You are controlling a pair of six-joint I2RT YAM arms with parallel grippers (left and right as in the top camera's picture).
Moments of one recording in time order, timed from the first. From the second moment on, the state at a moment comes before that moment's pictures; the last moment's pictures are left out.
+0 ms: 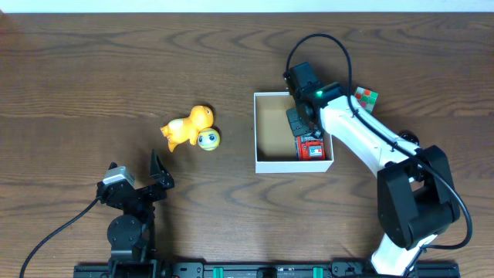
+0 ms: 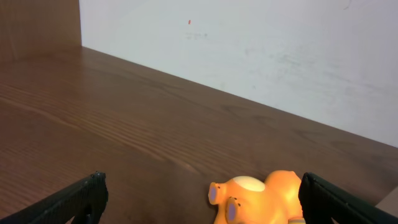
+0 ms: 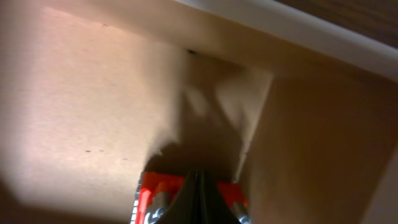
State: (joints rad) left arm -0.02 0.01 0.02 -0.11 -0.21 -0.27; right arm 0.44 1.89 1.34 -0.78 0.17 0.17
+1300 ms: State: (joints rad) left arm -0.02 0.01 0.02 -0.11 -0.21 -0.27; right arm 0.24 1.65 1.60 -0.87 0.25 0.15
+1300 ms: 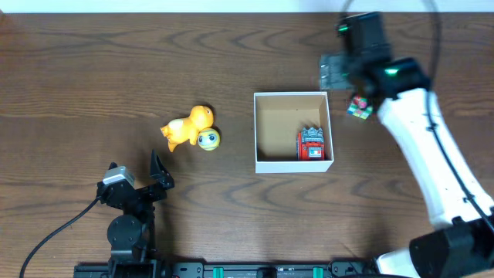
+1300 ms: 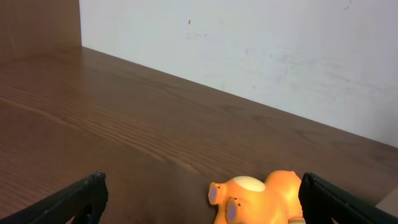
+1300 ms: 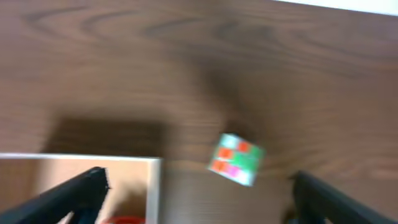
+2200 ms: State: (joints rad) left arm -0.02 0.01 0.02 -0.11 -0.21 -0.27; right arm 0.00 1.89 1.46 -0.78 0.17 0.30
